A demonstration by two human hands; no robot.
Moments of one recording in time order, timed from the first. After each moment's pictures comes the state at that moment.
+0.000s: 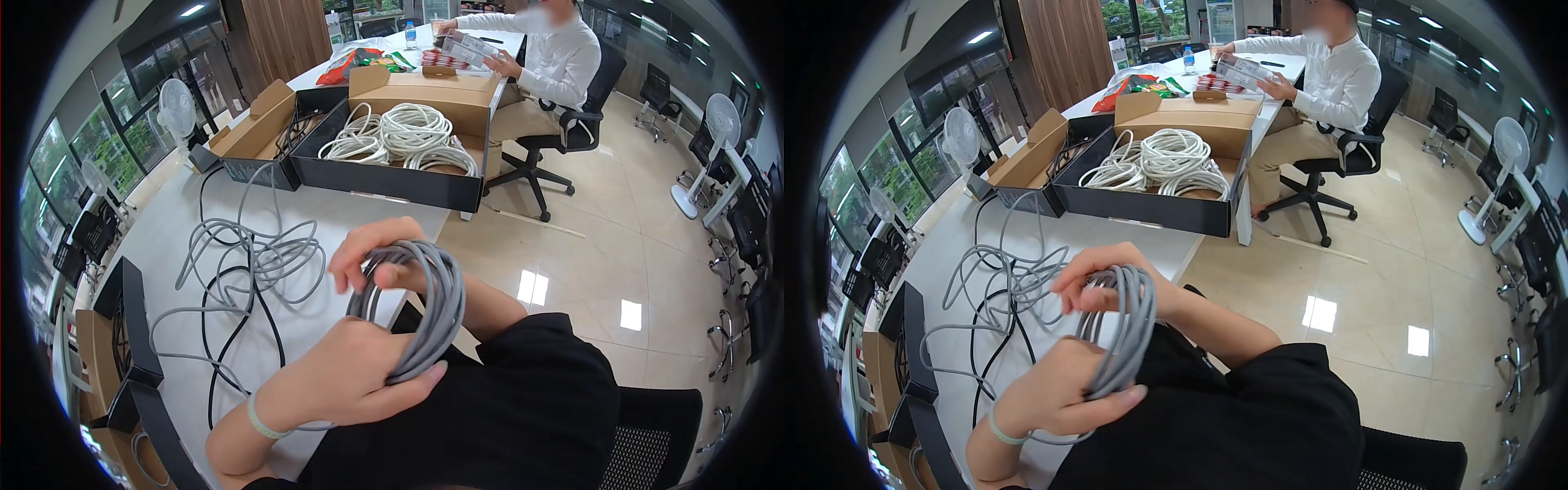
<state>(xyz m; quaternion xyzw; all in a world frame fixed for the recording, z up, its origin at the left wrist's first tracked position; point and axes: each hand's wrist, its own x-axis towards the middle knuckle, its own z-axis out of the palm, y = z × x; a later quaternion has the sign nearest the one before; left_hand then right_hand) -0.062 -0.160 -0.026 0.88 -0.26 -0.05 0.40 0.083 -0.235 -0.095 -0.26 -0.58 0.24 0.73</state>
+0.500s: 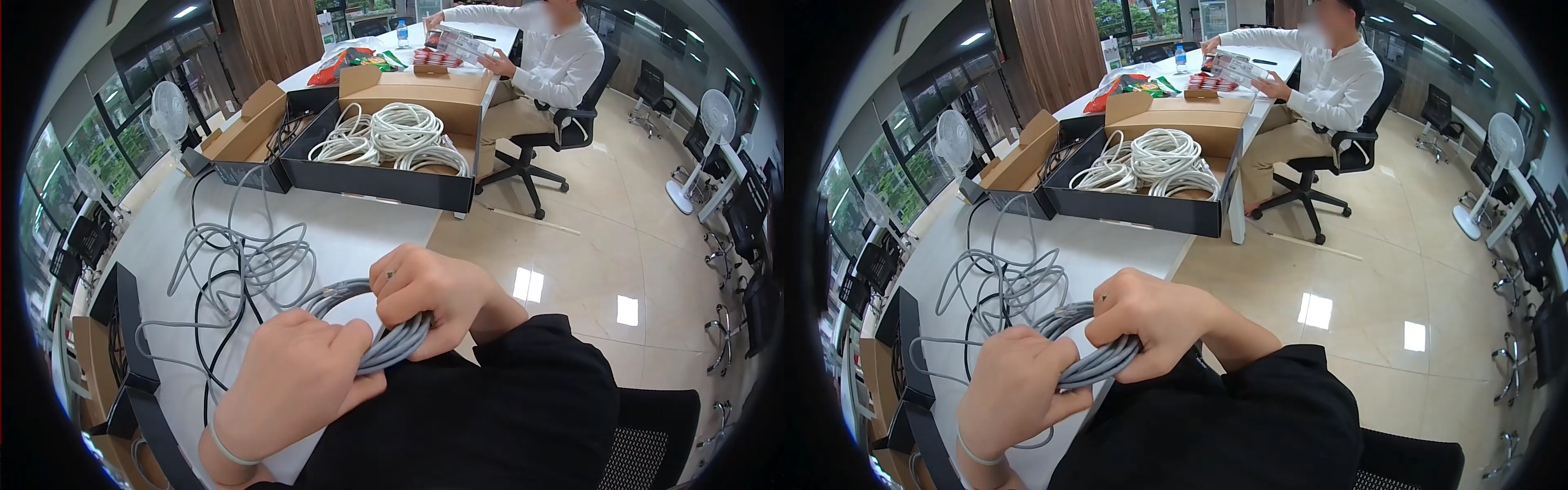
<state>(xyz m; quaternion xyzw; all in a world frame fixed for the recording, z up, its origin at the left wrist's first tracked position) -0.080 -0.157 -0.006 0.97 -0.20 0.13 0.06 0.074 -0.277 -0.071 -0.39 -0.78 -0.06 0.49</state>
